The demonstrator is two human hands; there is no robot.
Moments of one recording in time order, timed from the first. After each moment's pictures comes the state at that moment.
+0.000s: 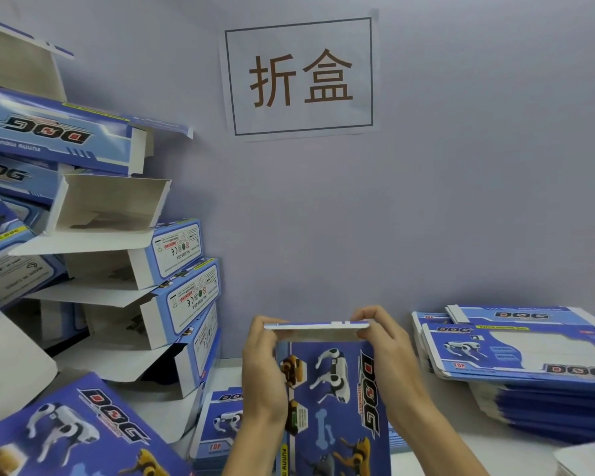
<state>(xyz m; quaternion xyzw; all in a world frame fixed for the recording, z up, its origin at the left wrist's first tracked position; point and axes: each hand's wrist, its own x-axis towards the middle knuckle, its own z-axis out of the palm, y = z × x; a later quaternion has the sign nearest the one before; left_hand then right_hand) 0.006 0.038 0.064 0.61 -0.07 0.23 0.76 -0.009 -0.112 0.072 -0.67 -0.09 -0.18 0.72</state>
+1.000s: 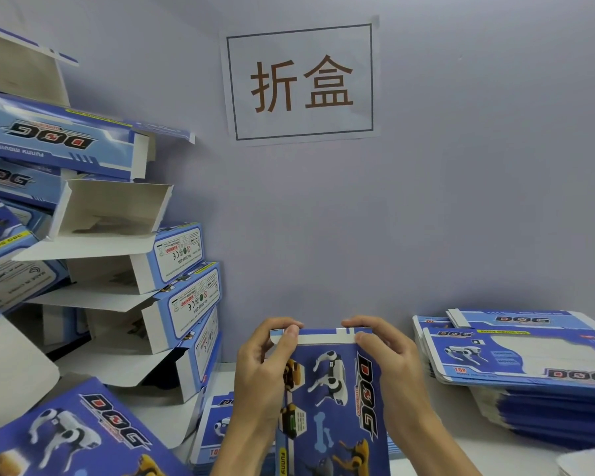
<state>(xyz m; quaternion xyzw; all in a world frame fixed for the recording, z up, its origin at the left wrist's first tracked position) 0.007 0.051 0.064 0.61 -0.15 0.18 0.76 -0.014 -0.112 0.067 -0.61 -0.13 -0.18 0.76</state>
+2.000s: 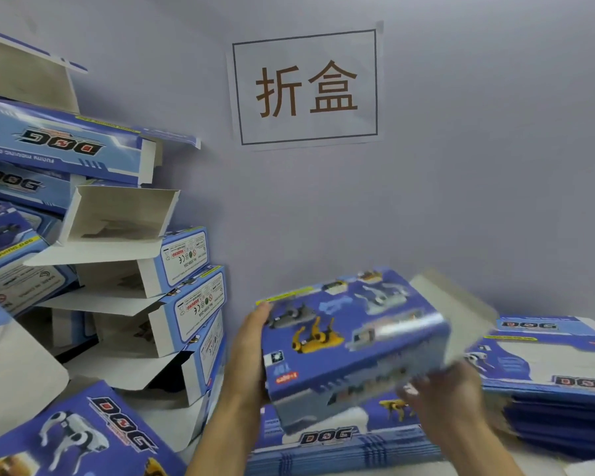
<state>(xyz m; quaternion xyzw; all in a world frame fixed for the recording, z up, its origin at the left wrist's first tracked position) -0.014 0.058 0.111 0.57 -0.04 0.04 0.82 0.000 -0.156 0.055 -0.36 0.11 -0.15 0.92</state>
